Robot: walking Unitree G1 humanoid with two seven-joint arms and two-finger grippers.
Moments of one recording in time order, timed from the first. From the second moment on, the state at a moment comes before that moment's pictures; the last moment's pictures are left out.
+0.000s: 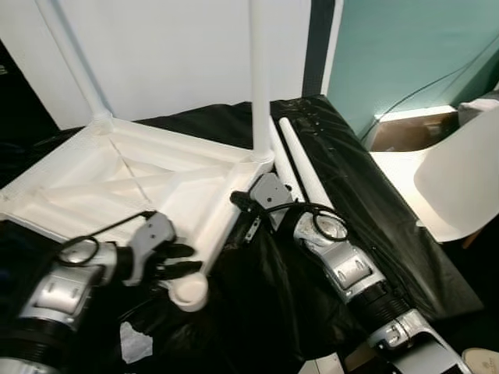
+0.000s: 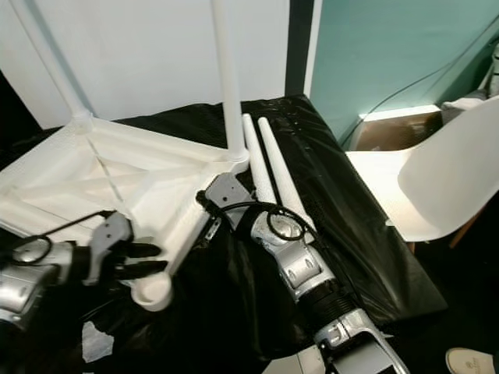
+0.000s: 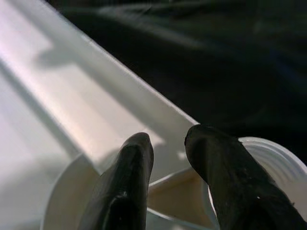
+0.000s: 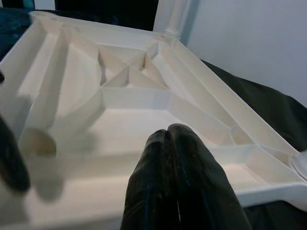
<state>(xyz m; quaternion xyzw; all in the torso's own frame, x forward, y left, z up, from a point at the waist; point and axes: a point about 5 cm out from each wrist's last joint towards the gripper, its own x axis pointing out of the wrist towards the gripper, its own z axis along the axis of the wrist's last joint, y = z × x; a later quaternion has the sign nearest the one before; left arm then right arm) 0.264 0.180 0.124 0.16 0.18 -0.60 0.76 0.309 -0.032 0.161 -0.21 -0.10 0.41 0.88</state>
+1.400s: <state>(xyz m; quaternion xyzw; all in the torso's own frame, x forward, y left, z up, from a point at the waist) 0.285 0.233 0.143 0.22 0.22 -0.52 0.80 0.309 -0.032 0.160 -0.21 -0.10 0.41 0.88</state>
